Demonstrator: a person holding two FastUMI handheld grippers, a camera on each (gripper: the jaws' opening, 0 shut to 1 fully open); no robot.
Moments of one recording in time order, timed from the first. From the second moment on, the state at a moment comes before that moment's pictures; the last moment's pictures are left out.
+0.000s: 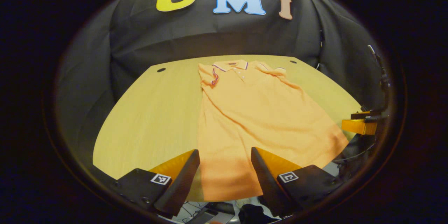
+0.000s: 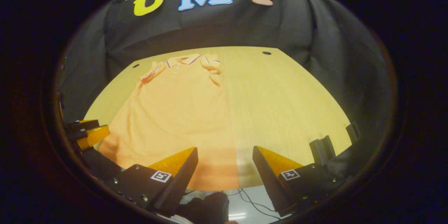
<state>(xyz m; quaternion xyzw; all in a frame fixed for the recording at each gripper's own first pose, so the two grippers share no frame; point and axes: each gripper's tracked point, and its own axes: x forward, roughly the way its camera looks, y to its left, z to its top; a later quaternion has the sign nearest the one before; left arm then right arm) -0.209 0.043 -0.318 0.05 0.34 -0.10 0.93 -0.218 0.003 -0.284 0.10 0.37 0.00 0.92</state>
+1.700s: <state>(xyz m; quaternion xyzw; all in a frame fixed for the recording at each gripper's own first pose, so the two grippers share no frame) -0.254 0.017 -0.360 0.05 0.38 -0.02 0.92 -0.234 0.044 -0.311 0.12 0.39 0.11 0.91</state>
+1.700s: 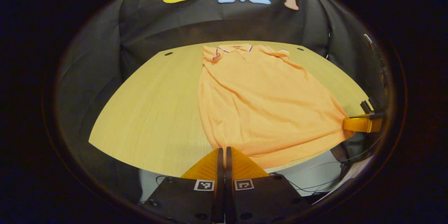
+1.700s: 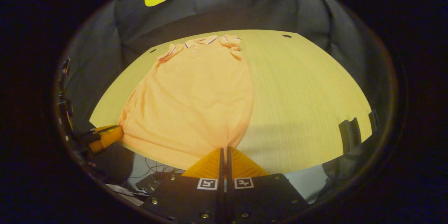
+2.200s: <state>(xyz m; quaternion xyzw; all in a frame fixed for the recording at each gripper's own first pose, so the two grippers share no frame) -0.189 0.000 -0.274 -0.01 0.32 -0.02 0.95 -0.176 0.026 -0.225 0.17 0.31 0.13 0.93</state>
